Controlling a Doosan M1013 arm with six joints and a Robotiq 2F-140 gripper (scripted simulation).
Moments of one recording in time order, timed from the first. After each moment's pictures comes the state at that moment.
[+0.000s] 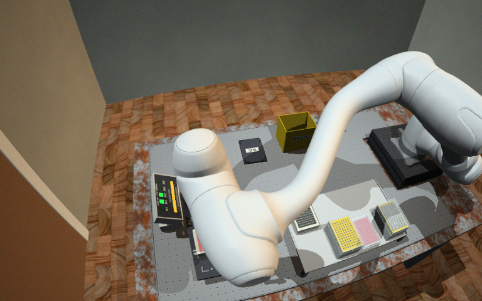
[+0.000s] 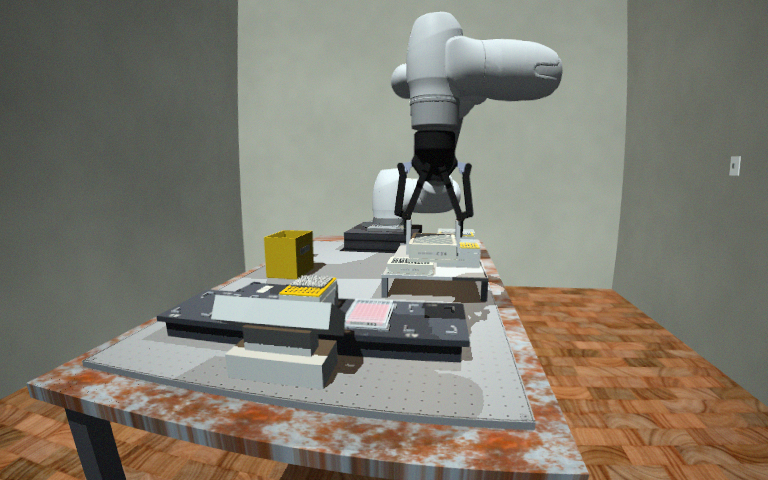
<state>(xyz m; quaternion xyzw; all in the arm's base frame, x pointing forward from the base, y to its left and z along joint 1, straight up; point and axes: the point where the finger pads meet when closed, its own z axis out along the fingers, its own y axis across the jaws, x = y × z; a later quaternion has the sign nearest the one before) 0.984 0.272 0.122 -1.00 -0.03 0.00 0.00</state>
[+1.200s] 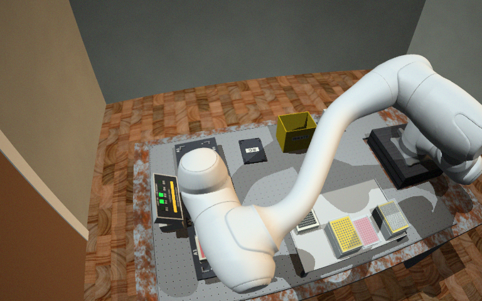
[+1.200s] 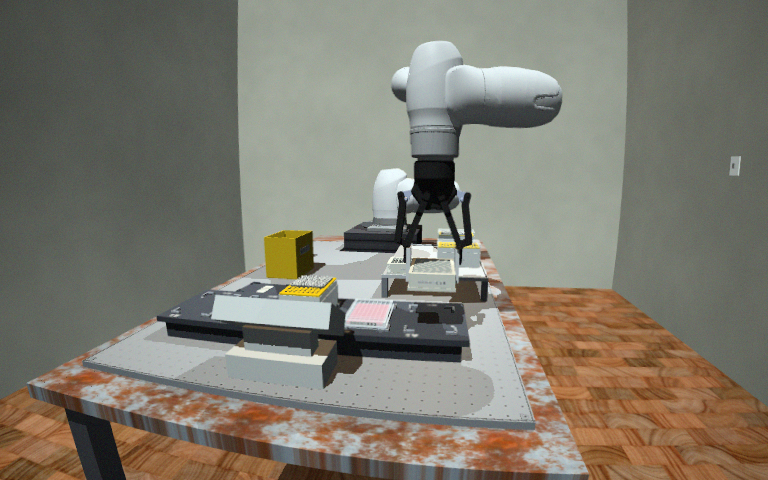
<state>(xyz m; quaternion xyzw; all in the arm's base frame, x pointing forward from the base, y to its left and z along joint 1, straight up) 0.983 0.272 0.069 -1.00 -0.03 0.00 0.00</state>
